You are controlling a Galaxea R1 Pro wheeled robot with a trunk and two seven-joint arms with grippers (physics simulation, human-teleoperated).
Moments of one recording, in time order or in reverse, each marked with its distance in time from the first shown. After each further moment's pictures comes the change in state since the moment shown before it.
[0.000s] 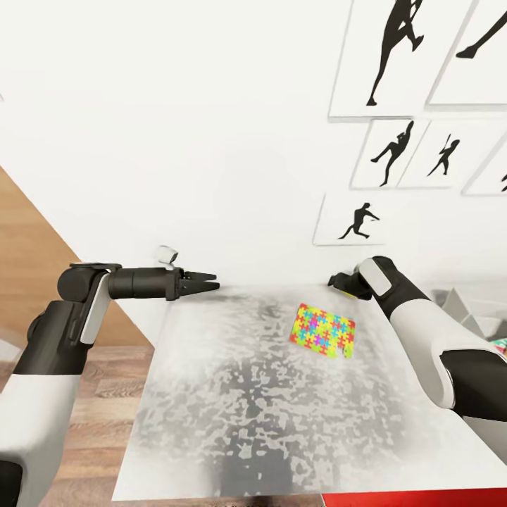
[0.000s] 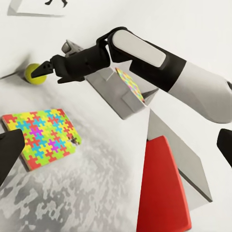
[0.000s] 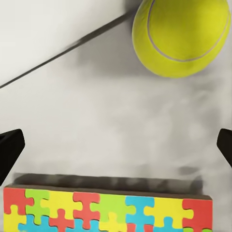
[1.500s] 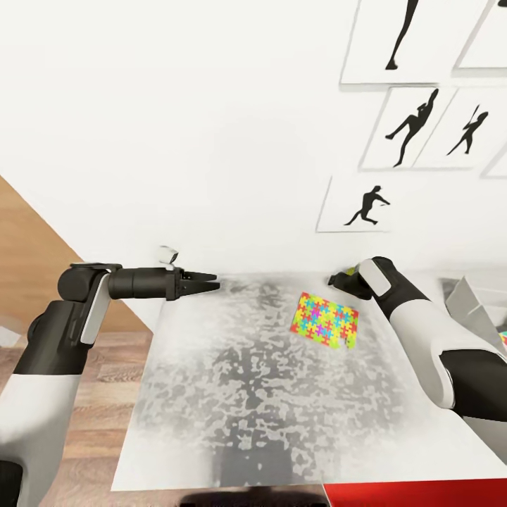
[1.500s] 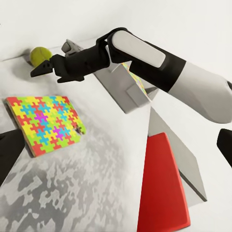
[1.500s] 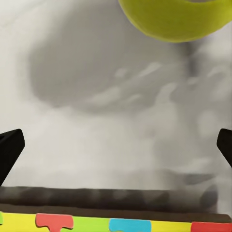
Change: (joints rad) left arm 0.000 -0.001 0.000 0.000 -0.001 0.000 0.000; right arm 0.000 0.001 0.004 0.008 -0.005 -0.025 0.000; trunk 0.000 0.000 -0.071
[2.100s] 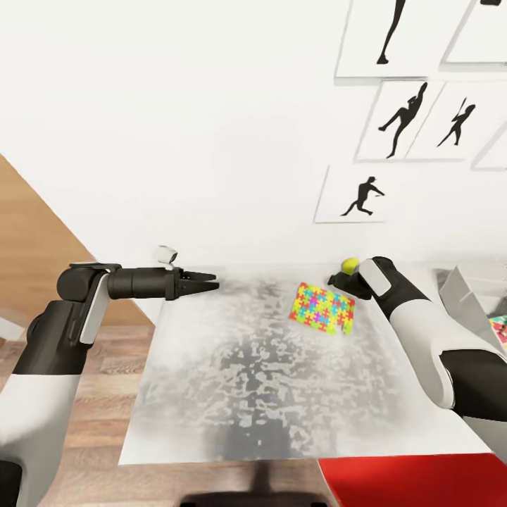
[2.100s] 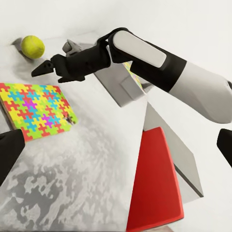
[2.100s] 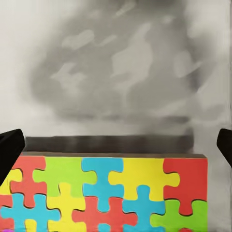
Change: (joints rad) left arm 0.000 0.003 0.002 0.000 0.000 0.000 0.000; right arm 0.000 0.000 -0.001 -0.001 -0.001 0.000 0.001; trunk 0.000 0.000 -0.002
